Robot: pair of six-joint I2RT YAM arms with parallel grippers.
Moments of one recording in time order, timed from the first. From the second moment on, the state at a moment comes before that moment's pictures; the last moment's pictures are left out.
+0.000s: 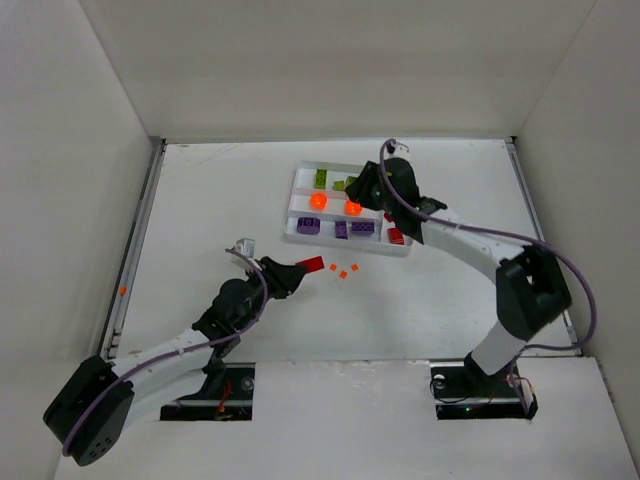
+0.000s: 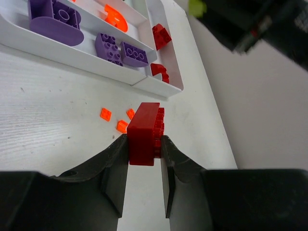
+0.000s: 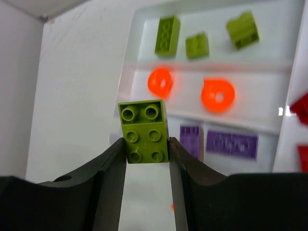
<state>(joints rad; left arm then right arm) -0.70 0.86 0.09 0.65 -0.12 -0.89 0.58 1.56 1.10 0.03 0.15 0.71</state>
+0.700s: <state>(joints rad) -0.68 0.83 0.07 0.62 -0.05 -0.87 0.50 2.29 1.95 -0.33 0.26 0.51</state>
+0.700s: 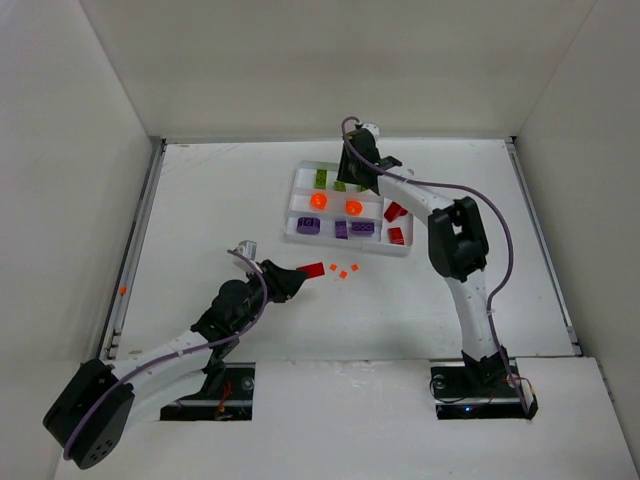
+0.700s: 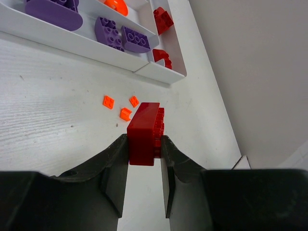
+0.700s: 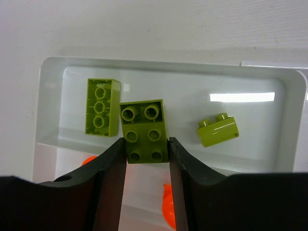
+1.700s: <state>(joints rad) -0.90 1.25 0.49 0.56 -0.12 -0.77 0.51 1.35 0.97 0.02 0.40 0.57</state>
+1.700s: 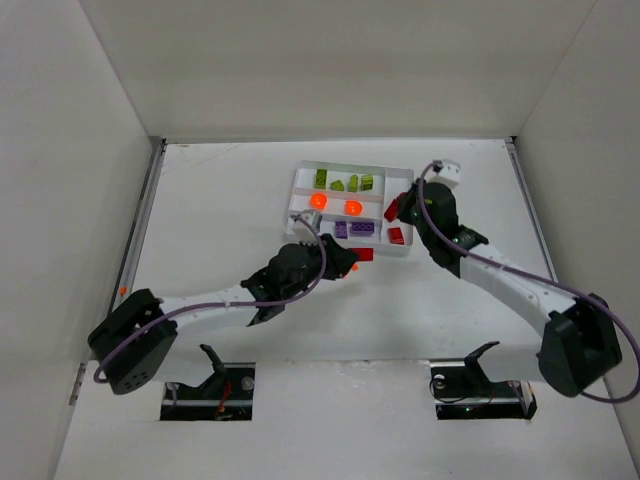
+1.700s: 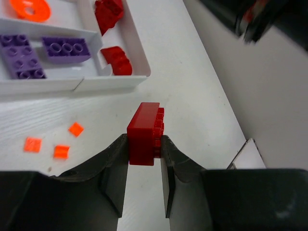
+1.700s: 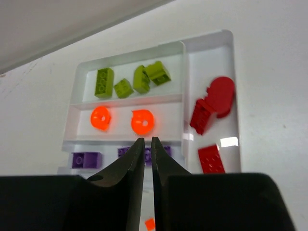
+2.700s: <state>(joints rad) -0.89 2.07 1.39 0.31 -0.15 -0.60 0.40 0.96 0.42 0.15 0.54 0.78</state>
